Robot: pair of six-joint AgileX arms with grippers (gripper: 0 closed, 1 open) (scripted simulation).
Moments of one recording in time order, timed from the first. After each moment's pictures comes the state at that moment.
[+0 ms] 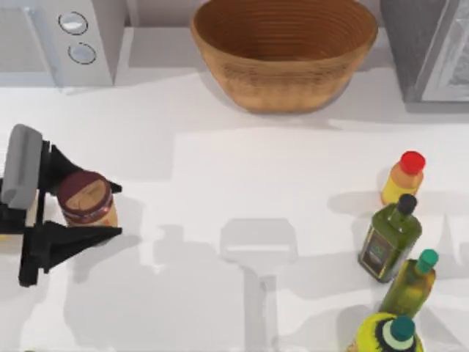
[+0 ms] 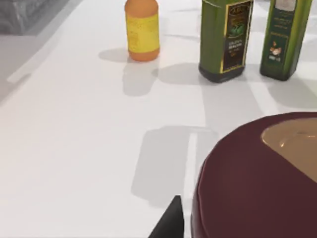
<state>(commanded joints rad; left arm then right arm) 0.11 1.69 0.80 -0.66 1.31 1.59 0.00 0.00 0.00 0.00 0.00 0.00</state>
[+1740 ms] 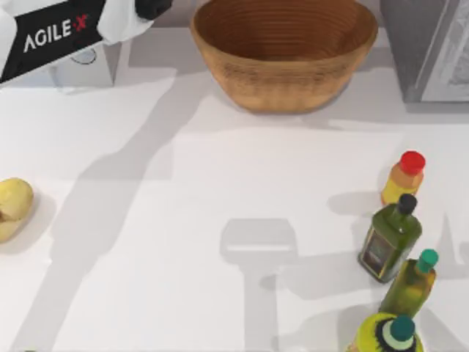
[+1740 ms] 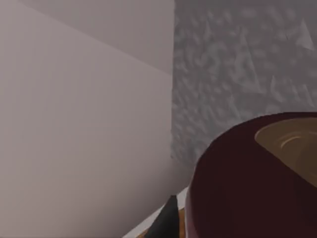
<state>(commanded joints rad) -0.44 2.17 1.79 0.14 0.38 0.10 0.00 0.00 0.00 0.00 0.00 0.00</state>
